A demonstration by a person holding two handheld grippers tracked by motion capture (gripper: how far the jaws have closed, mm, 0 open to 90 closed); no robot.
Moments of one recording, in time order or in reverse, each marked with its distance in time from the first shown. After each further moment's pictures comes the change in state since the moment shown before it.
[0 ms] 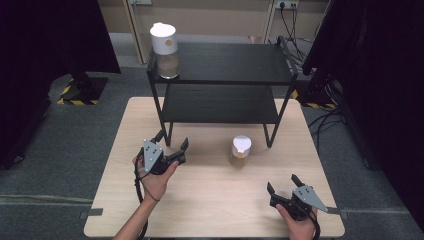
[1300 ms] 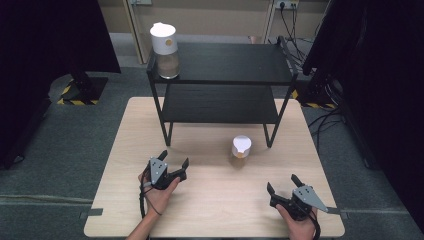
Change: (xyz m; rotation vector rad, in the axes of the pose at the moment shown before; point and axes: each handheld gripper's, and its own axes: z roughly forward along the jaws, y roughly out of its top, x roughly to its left) left arm 0.000 -0.051 -0.008 0.172 0.020 -0.051; right arm -0.001 0.000 0.000 -0.002 0.006 -0.001
